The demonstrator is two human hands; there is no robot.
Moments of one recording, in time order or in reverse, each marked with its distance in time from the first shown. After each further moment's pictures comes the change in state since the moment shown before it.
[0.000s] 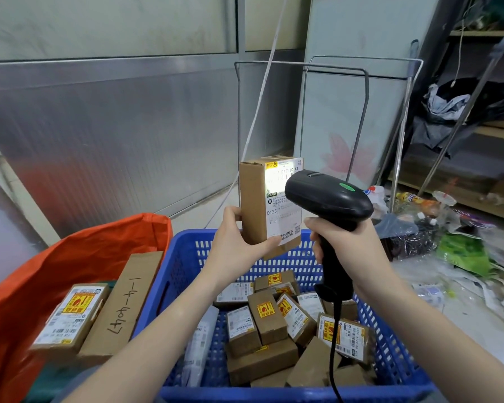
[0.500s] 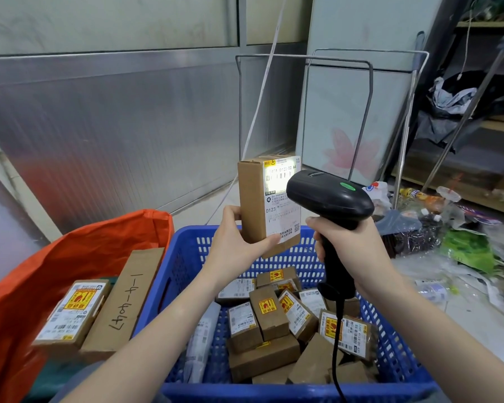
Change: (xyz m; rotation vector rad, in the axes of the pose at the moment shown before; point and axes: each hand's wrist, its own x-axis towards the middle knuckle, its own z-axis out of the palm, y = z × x) left_hand 0.002 -0.009 0.002 -0.018 0.003 -0.013; right_hand 0.001 0.009 0.004 -0.089 0.093 -0.117
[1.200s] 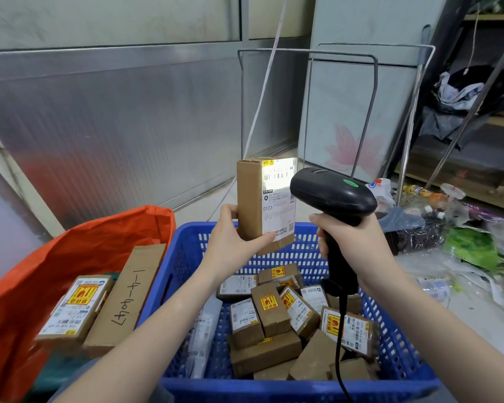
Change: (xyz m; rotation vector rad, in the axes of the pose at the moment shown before) left_hand 0.004 -0.010 -0.003 0.017 0.011 -0.019; right_hand 0.006 0.005 -0.004 0.015 -0.062 0.140
